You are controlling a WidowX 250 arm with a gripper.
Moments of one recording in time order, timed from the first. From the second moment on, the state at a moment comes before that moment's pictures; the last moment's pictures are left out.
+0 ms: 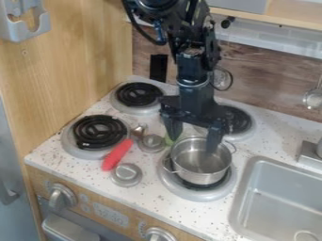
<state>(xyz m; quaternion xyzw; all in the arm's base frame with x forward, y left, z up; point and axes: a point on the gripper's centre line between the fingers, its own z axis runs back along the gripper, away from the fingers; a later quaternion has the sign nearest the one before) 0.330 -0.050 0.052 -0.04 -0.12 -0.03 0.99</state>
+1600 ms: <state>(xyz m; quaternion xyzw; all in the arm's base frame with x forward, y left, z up) 0.450 0.020 0.003 -0.01 -0.10 0.06 0.99</state>
